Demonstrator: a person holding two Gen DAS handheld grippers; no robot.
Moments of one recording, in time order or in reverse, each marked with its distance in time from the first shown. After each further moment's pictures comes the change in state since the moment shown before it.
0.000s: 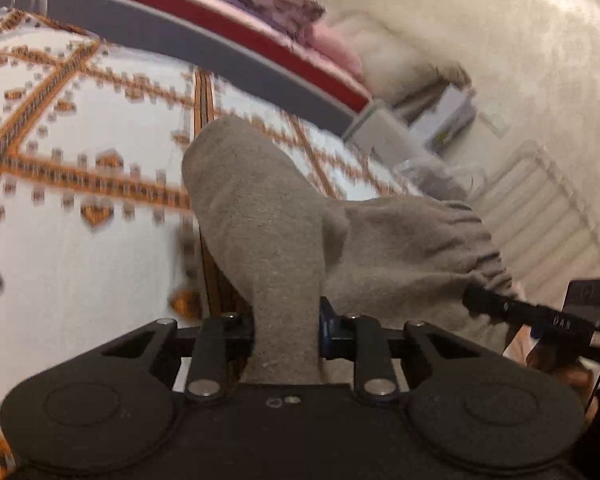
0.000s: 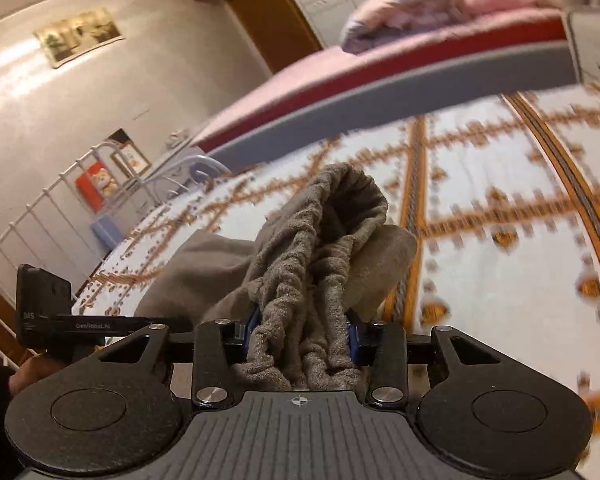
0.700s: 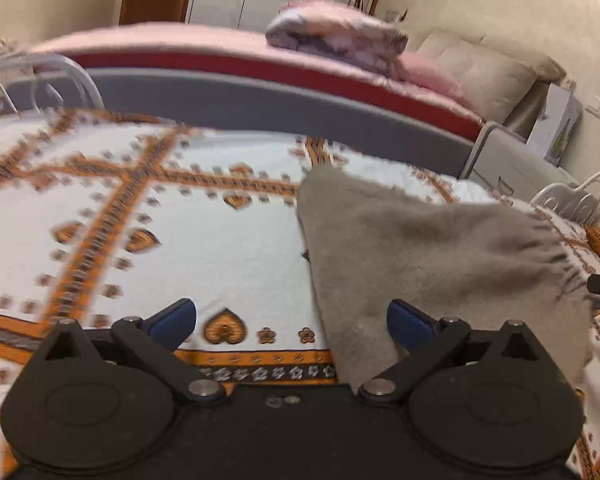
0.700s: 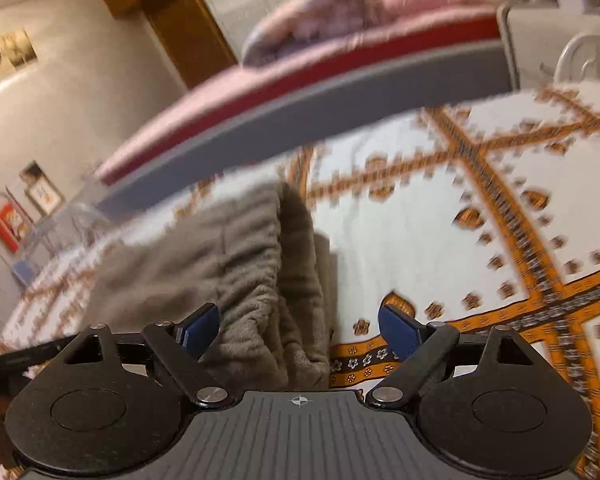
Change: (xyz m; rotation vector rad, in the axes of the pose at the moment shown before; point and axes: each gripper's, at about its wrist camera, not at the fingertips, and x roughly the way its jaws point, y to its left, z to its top) left arm 0.059 0.026 0.059 0.168 -0.138 0.423; right arm 0.089 -0.110 0.081 0.111 -0.064 -0.218
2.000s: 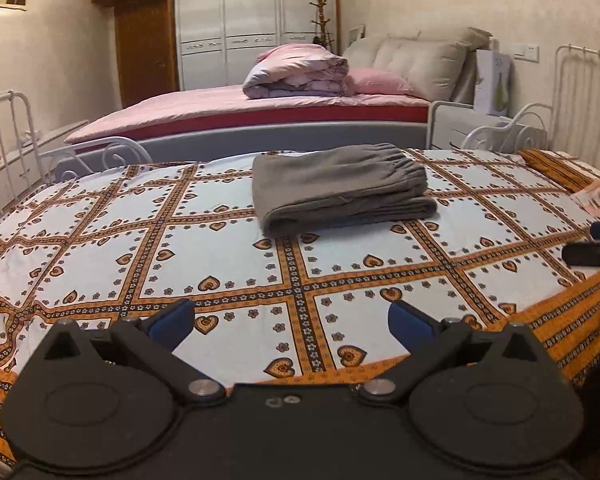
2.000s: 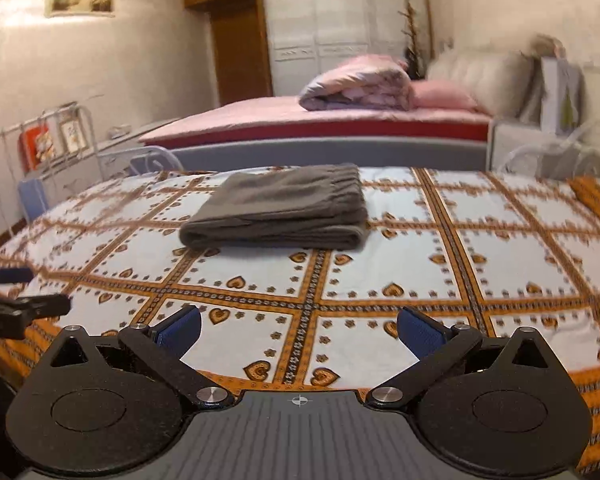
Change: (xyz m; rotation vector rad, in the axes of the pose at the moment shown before) left arm -0.284 -0.120 -0.169 0.213 -0.104 0.127; right arm -0.277 0.148 -0.215 -0.357 -0.123 -0.119
